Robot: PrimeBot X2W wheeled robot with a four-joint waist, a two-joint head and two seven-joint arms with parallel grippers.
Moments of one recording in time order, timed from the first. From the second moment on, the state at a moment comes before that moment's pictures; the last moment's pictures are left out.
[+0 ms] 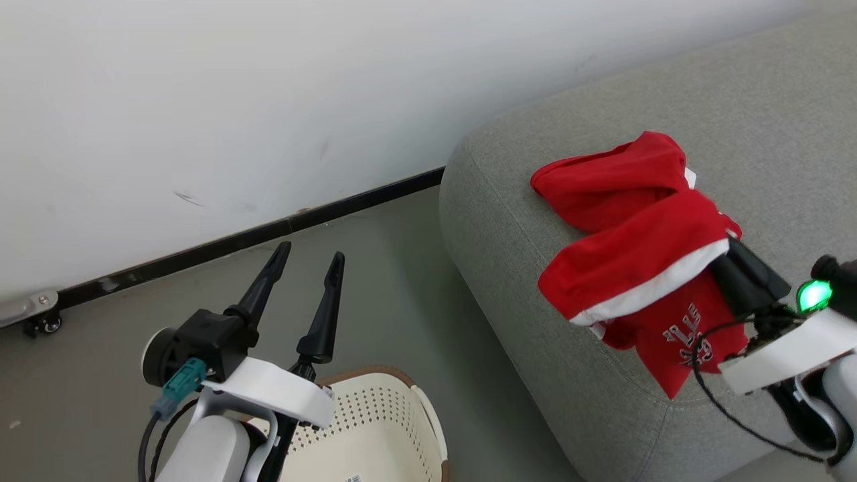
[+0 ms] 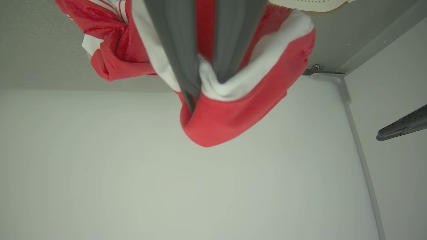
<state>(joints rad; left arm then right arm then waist) -0.29 0.16 -0.34 0.26 -0.36 -0.04 -0.26 -0.32 -0.59 0.46 0.22 0.67 0.13 -0.24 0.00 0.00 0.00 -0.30</state>
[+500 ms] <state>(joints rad) -0.26 0.21 -0.27 0.20 -0.33 0.00 -0.26 -0.65 -0.61 0.31 0.29 0.66 0.13 -0.13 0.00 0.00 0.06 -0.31</state>
